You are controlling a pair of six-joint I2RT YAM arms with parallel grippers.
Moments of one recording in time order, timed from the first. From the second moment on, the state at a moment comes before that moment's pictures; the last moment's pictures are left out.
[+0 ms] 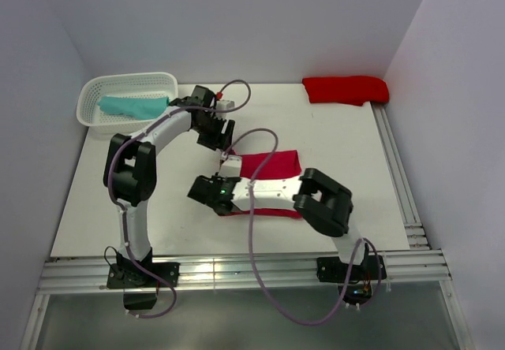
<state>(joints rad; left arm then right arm) -0.39 2.04 1.63 -0.74 0.36 -0.01 1.18 2.06 1.46 -0.63 0.69 1.23</state>
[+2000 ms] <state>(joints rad) -0.44 1.97 1.41 -0.63 0.31 -0.08 1.20 2.14 1.72 -0.86 0.68 1.28</state>
